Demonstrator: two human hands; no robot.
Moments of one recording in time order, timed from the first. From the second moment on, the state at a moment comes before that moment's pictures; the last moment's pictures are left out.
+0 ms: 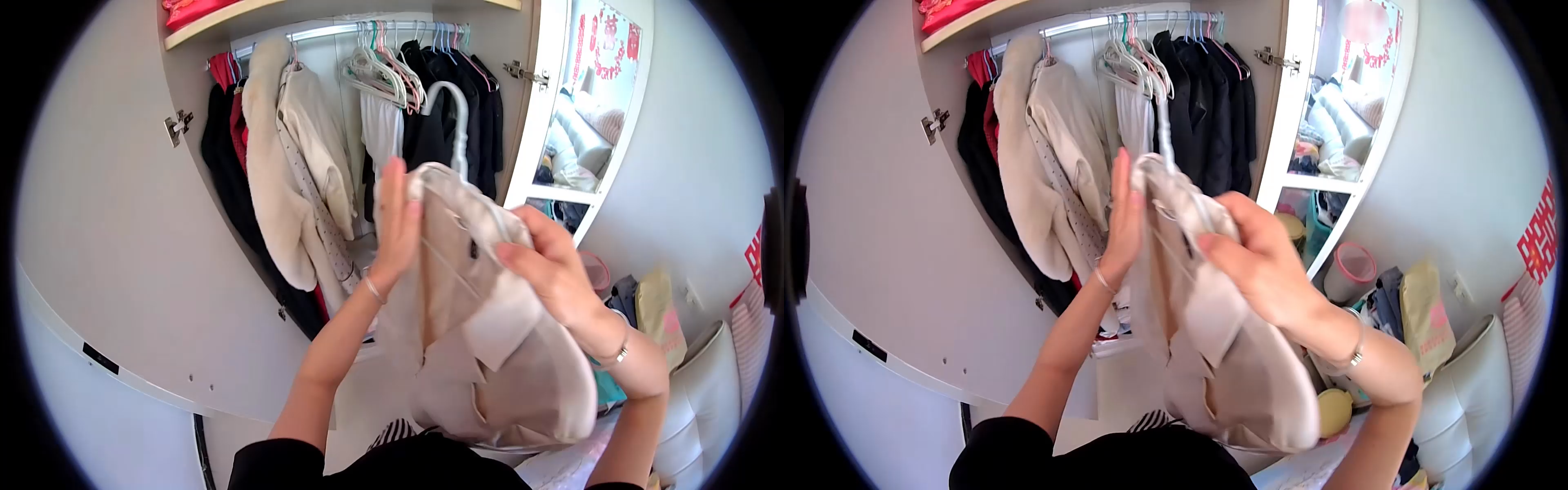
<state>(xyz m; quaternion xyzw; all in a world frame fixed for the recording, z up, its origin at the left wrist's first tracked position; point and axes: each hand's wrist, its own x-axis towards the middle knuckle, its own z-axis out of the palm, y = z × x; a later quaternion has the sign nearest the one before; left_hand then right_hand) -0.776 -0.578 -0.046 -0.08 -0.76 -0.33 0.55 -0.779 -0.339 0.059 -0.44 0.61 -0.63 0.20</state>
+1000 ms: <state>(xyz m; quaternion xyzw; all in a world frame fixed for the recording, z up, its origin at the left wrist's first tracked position) -0.913 -0.899 -0.024 0.03 -0.57 -0.69 0.44 -0.970 -0.806 0.180 -0.50 0.64 -0.58 -0.06</state>
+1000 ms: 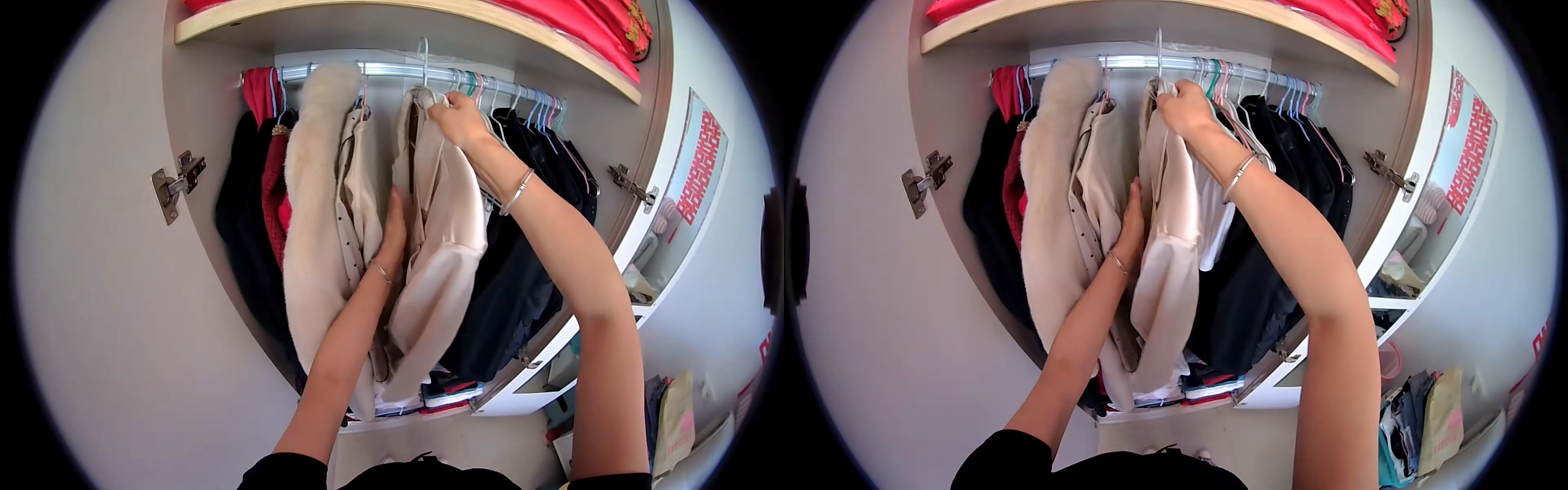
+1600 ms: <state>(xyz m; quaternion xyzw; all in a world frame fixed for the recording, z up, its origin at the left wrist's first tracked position) -0.882 -0.955 -0.046 0.14 -0.61 -0.65 0.44 -1.044 -0.921 0.126 -0.50 0.65 -0.58 0.00</state>
